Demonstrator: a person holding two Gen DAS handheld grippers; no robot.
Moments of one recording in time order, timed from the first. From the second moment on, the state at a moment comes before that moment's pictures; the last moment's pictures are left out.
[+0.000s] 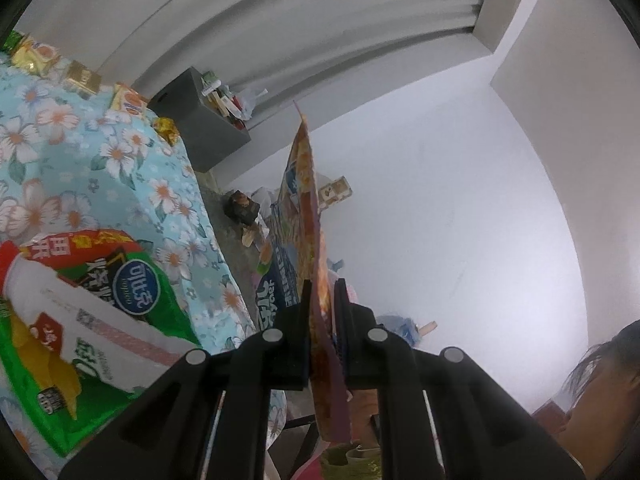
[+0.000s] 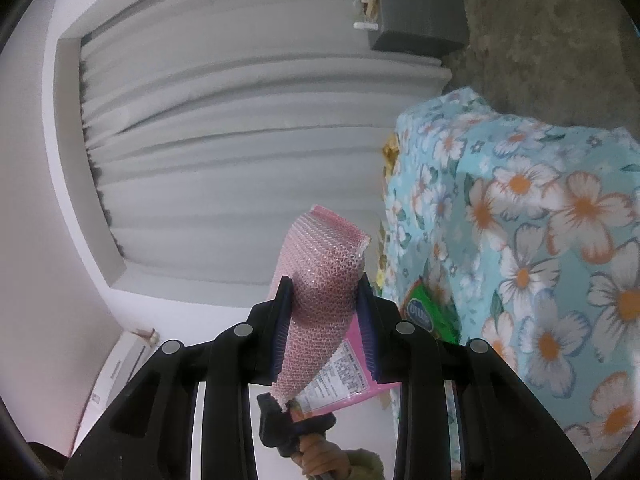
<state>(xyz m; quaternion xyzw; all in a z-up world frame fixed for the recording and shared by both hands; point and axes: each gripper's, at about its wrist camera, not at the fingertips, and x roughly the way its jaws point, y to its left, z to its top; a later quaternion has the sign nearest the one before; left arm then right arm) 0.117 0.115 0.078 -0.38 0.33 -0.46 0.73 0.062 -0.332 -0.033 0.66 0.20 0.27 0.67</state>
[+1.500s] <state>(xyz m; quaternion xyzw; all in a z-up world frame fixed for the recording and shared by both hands) 0.136 -0.246 0.052 0.05 0.41 -0.50 0.77 -0.053 -0.494 -0.124 0.69 0.15 -0.01 0.71</state>
